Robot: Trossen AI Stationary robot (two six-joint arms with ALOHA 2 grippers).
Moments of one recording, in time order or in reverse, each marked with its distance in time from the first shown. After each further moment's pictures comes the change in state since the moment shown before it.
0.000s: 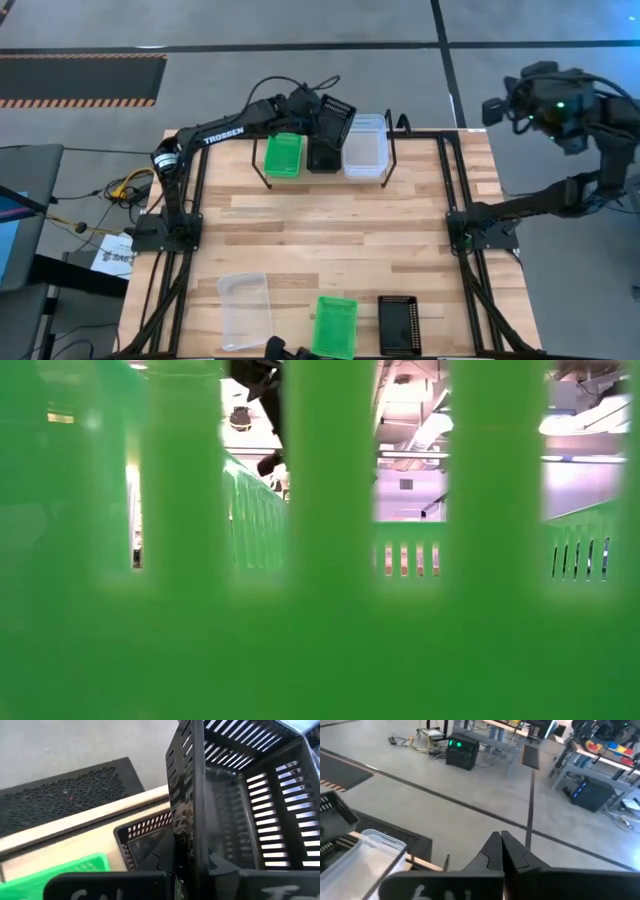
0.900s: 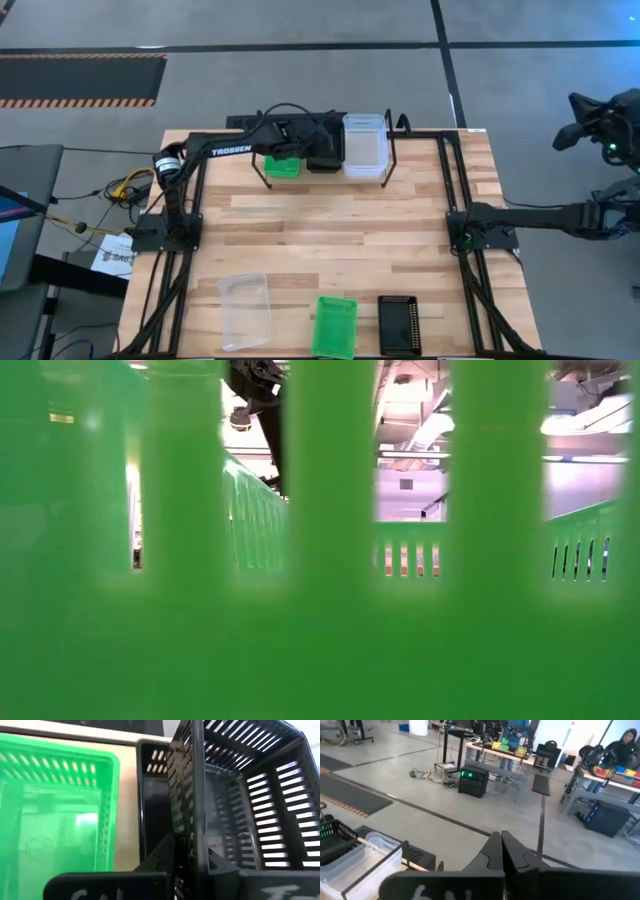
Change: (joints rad) left arm -0.089 0.000 -0.182 0.008 -0.075 -0.458; right arm -0.057 -0.324 -0.001 0.000 -0.116 -0.229
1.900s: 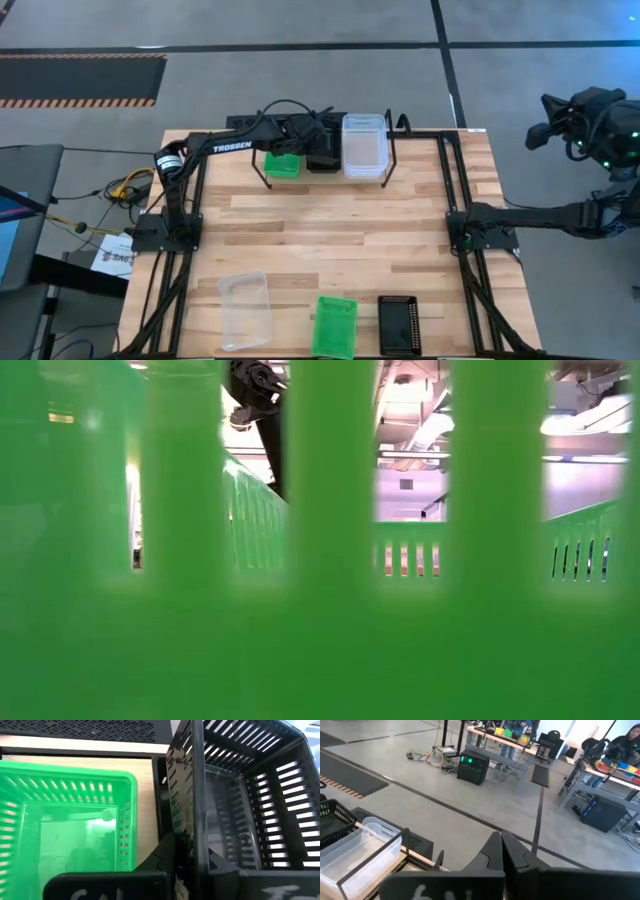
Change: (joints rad) left arm 0.031 0.016 0.000 -0.012 -0.011 0.076; right arm 0.000 0.004 -0.178 0.071 0.004 0.020
